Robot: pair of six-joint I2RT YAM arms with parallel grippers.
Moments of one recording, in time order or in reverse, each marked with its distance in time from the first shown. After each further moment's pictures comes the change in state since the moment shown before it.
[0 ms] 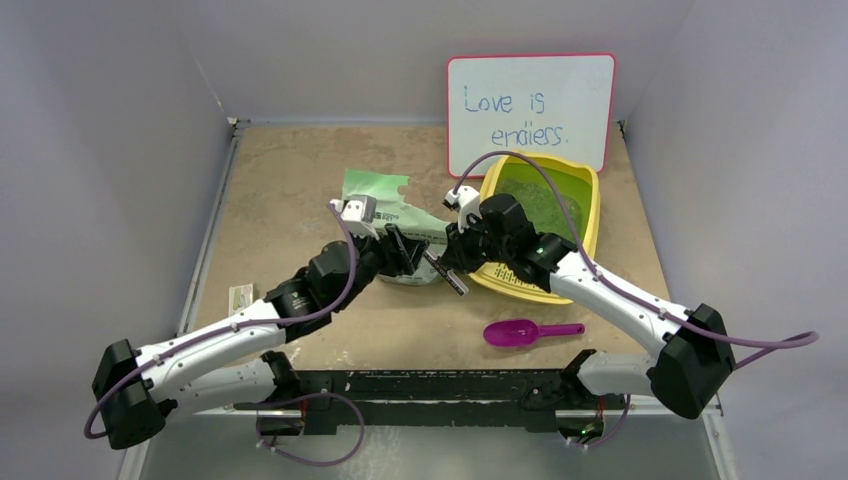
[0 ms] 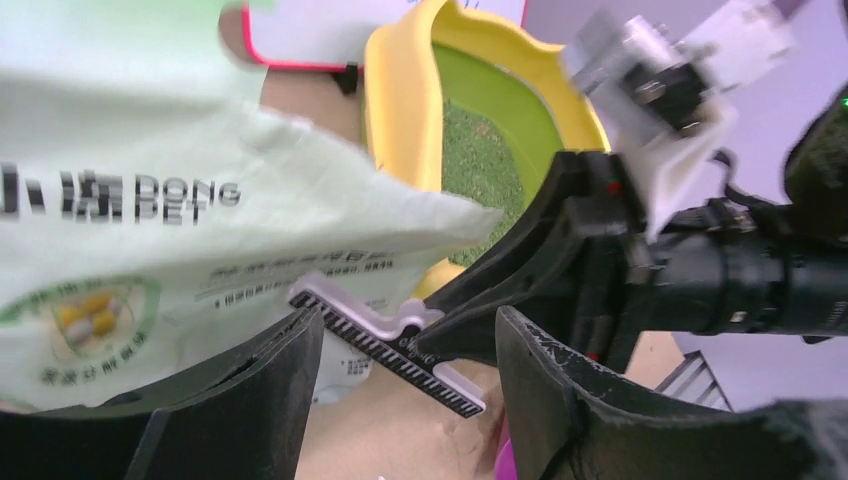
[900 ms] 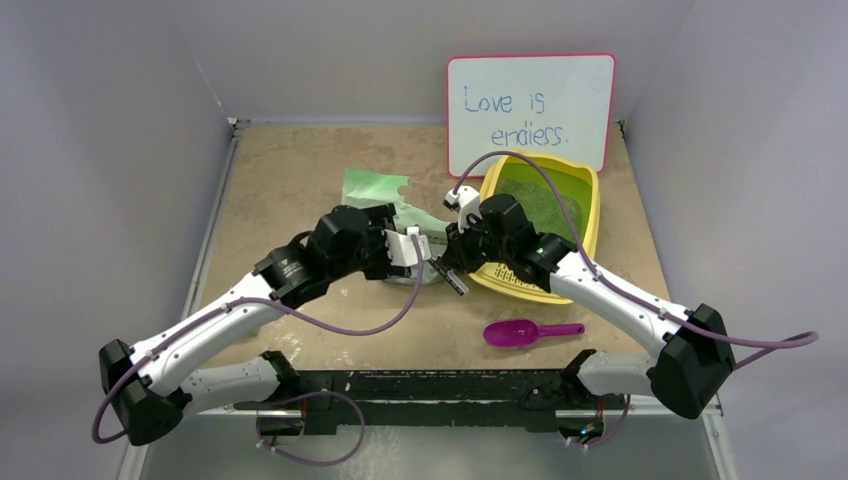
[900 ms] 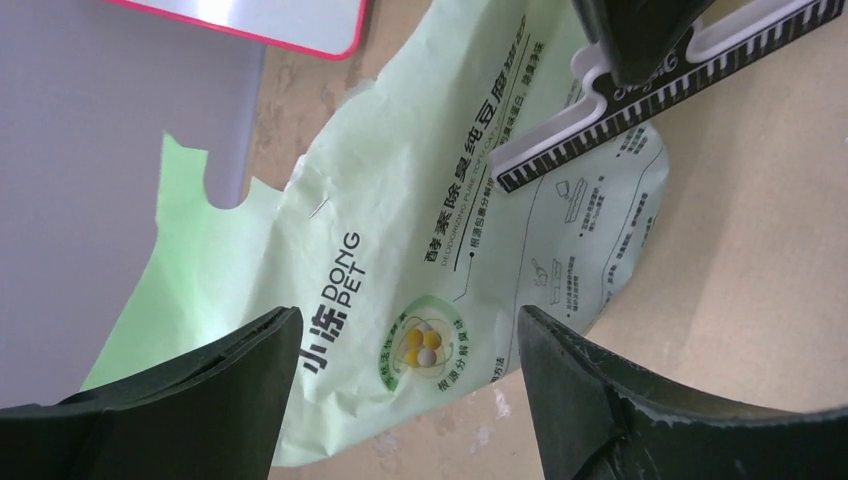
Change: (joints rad) left arm 0.091 0.060 0.330 -0.589 0.260 1.386; right arm 0.000 0.000 0.000 -0.002 0.000 -0.001
